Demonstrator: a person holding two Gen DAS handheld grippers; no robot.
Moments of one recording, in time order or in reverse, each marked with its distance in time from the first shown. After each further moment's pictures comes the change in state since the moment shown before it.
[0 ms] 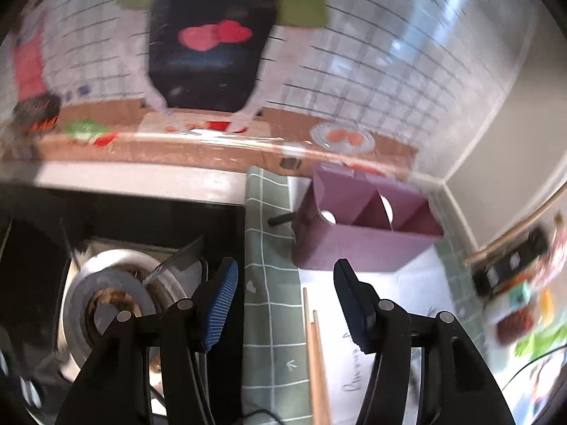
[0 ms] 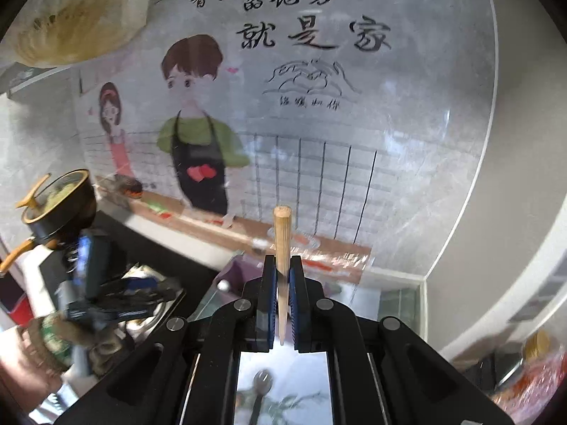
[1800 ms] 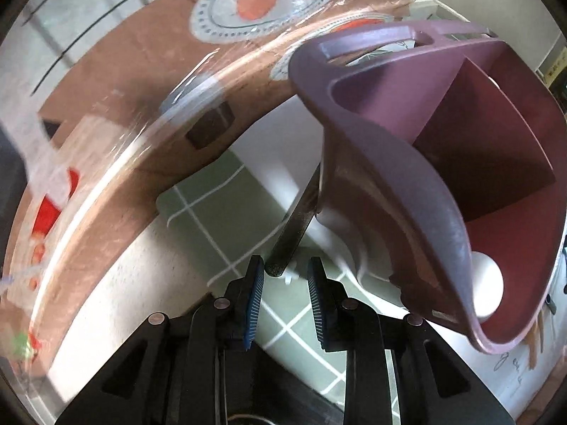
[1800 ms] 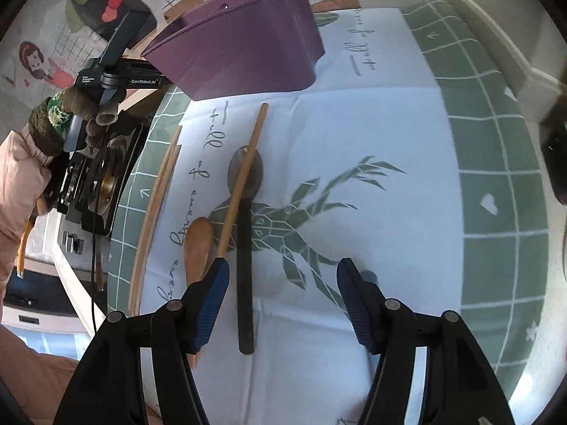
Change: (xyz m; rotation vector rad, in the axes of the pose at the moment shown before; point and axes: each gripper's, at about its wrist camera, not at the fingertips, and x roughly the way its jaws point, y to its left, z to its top) left arm 0.220 -0.015 0.073 0.682 0.474 -0.033; right arm 0.136 -0.052 -0.230 0.402 0.562 0.135
